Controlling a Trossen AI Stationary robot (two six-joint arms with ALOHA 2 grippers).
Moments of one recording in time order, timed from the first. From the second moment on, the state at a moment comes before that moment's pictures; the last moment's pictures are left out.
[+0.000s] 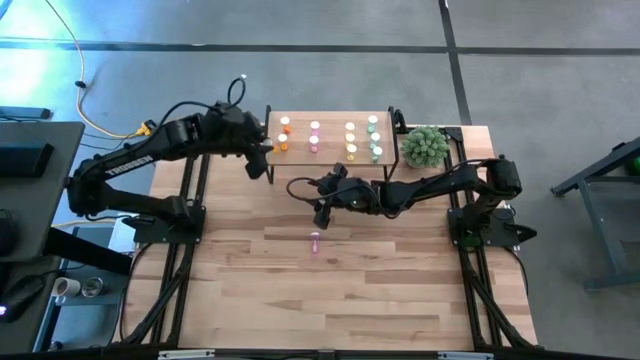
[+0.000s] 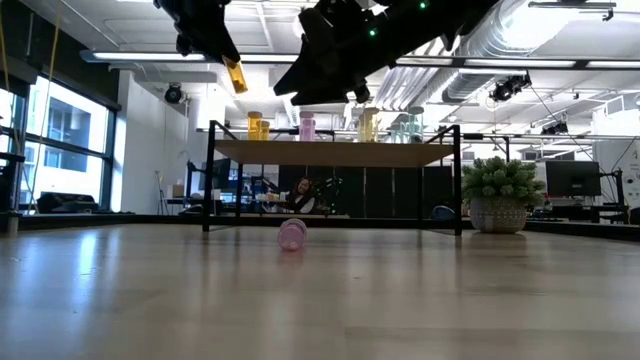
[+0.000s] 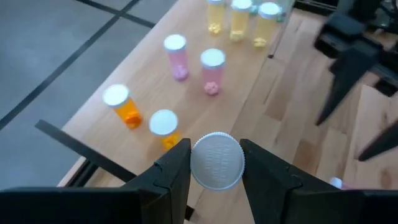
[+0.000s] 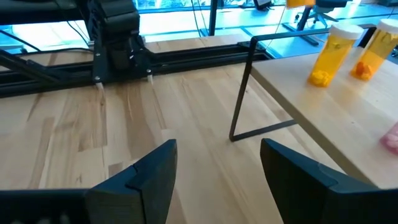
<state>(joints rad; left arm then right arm) 0.55 1.12 1.19 -0.77 -0.08 -0.01 0.03 1.74 1.10 0.26 0.35 0.09</state>
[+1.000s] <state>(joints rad) 0.56 1.46 1.36 -0.93 -0.05 0.06 0.02 1.74 1.11 0.21 0.35 0.11</state>
